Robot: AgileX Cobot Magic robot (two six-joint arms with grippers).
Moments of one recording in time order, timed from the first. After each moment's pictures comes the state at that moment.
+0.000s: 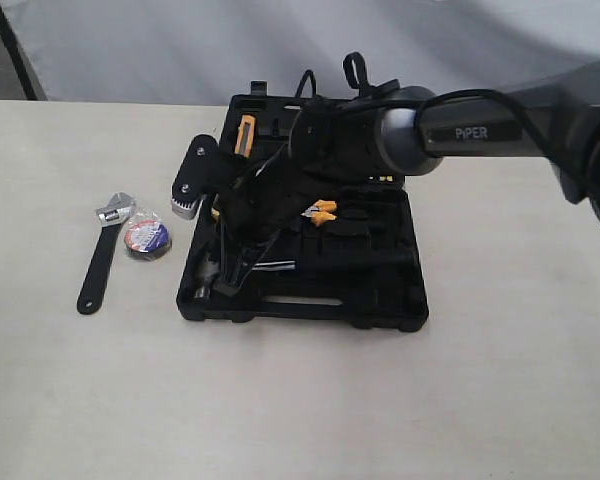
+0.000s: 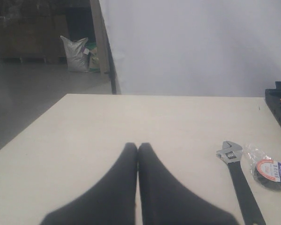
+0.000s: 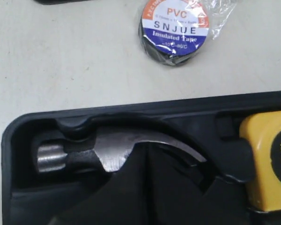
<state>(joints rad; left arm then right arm) -0.40 1.30 -0.96 0.82 0.66 -0.60 0.54 2.17 -1.49 0.64 0.50 -1.27</state>
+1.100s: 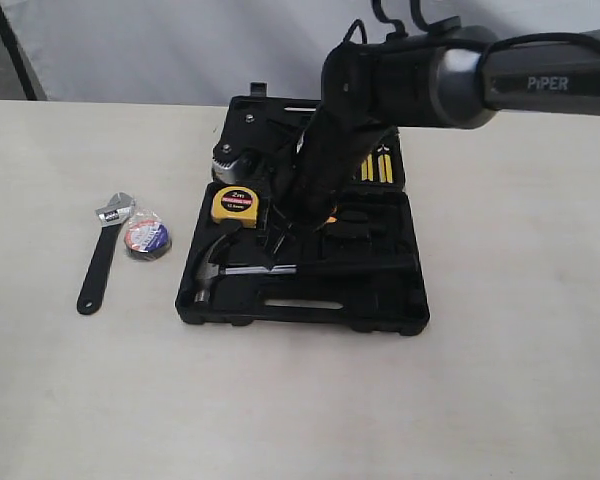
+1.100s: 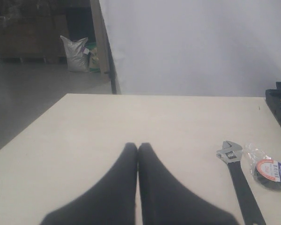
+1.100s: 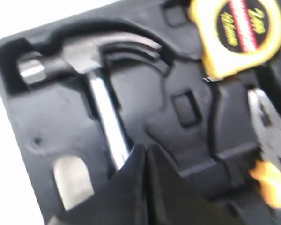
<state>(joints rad) -0.40 1.30 -0.96 0.82 0.66 -0.60 0.50 2.06 -1.50 0.23 0.73 -0.73</state>
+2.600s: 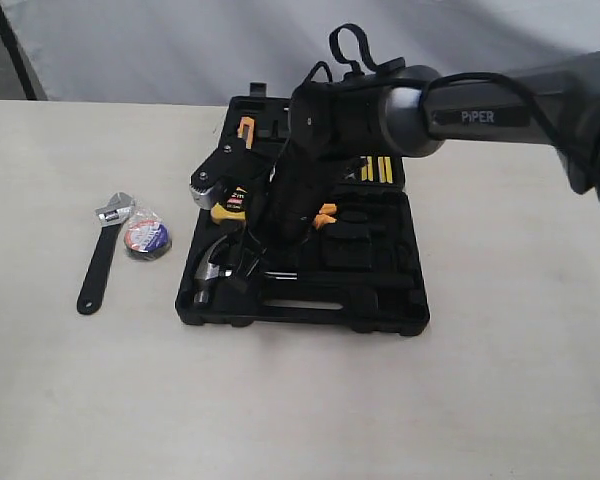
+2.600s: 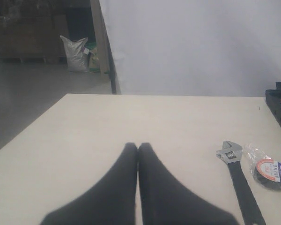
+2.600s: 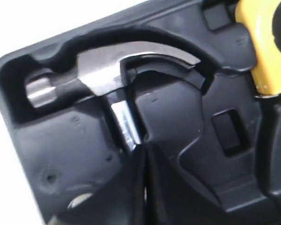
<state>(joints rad) -0.40 1.30 -0.96 0.82 0.66 -0.60 0.53 2.15 -1.55 0.27 0.74 -0.69</state>
